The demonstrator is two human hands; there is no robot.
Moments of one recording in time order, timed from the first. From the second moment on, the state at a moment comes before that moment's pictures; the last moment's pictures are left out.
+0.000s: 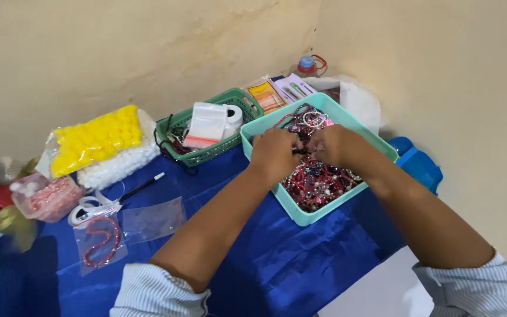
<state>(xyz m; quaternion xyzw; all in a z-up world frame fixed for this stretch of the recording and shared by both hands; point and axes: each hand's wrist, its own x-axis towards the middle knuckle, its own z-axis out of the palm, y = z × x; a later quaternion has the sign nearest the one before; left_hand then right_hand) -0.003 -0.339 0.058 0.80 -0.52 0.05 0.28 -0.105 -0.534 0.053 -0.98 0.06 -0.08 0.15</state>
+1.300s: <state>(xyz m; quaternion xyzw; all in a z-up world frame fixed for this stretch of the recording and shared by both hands) 0.019 -0.367 0.041 0.83 -0.47 -0.04 0.29 -0.106 -0.514 0.074 -0.96 0.07 -0.13 0.23</state>
